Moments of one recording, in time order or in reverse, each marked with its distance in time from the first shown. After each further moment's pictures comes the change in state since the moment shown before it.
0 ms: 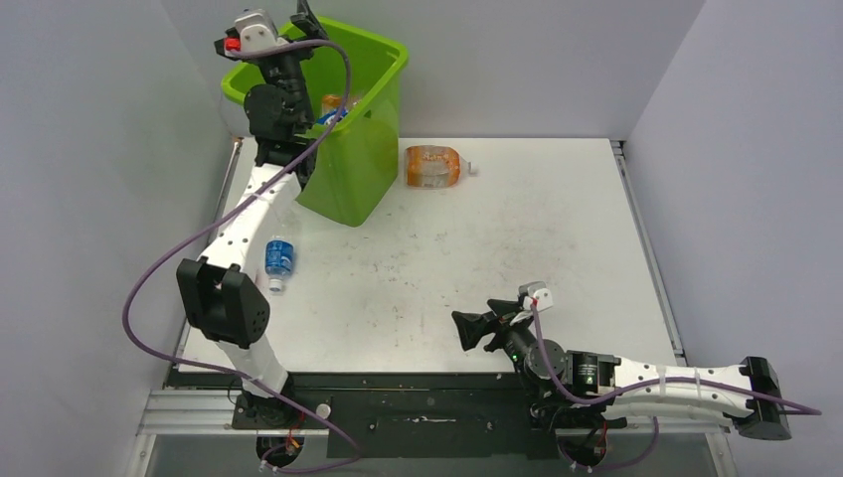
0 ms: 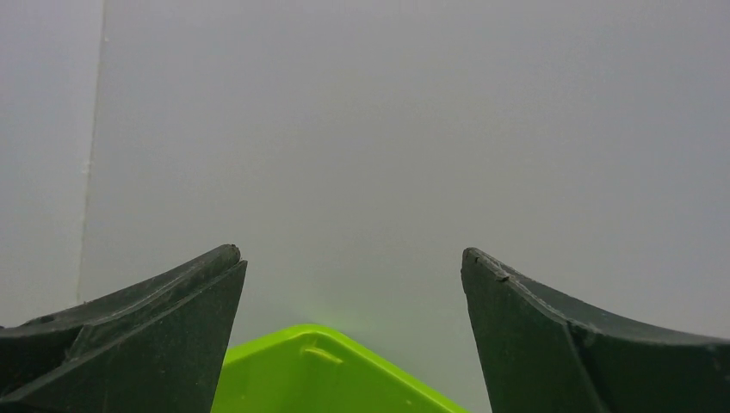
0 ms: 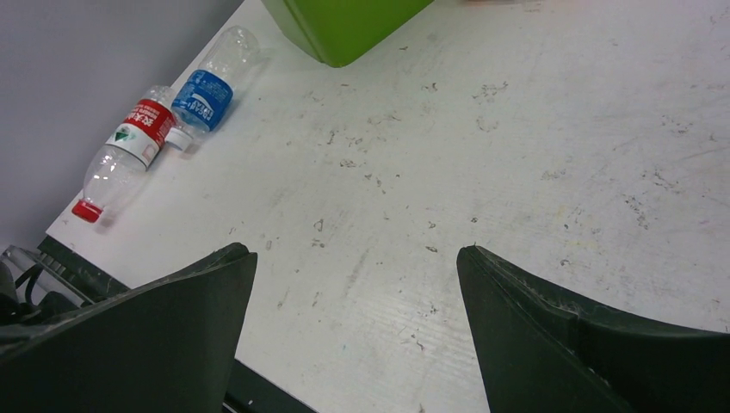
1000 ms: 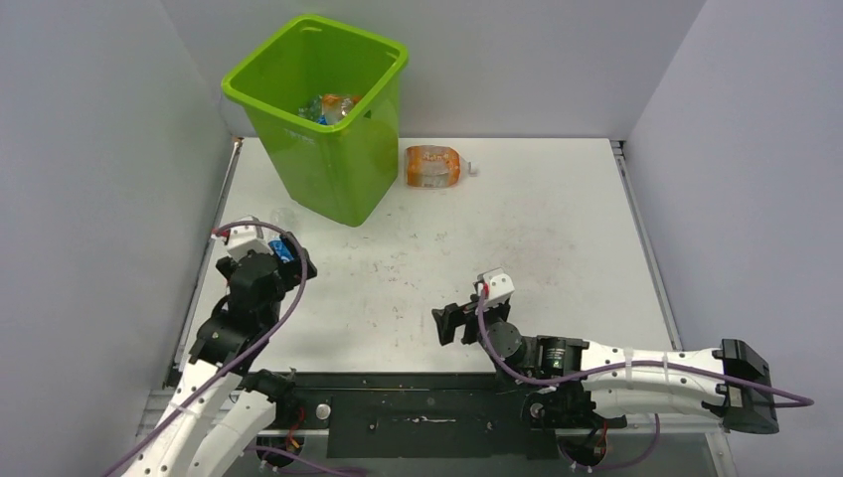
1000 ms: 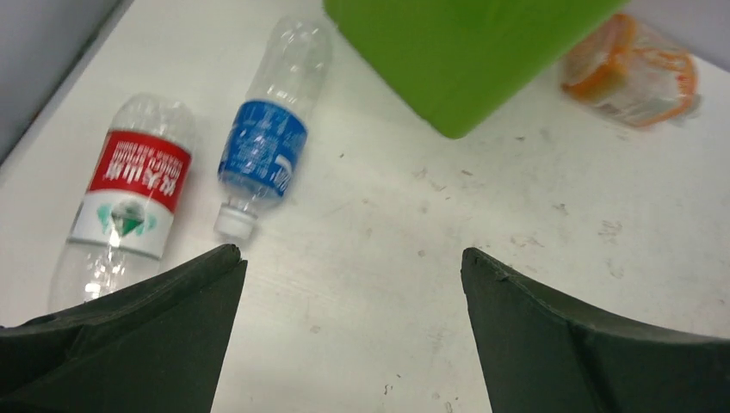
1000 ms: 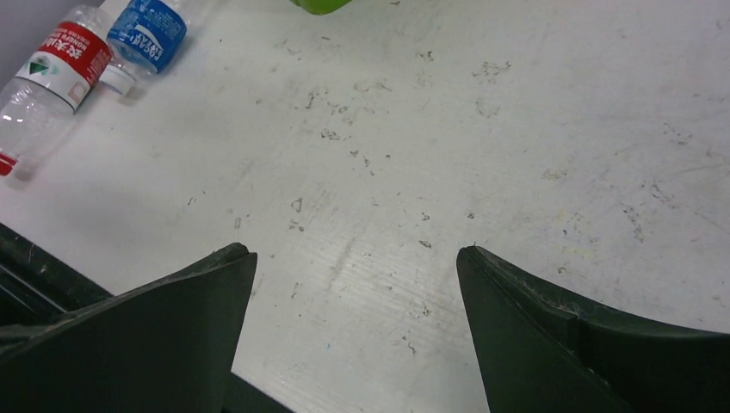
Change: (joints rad) left arm -0.126 -1.209 -1.077 -1.265 -0.063 -0.476; right arm -0.072 0.277 0.187 -0.080 -0.066 -0.032
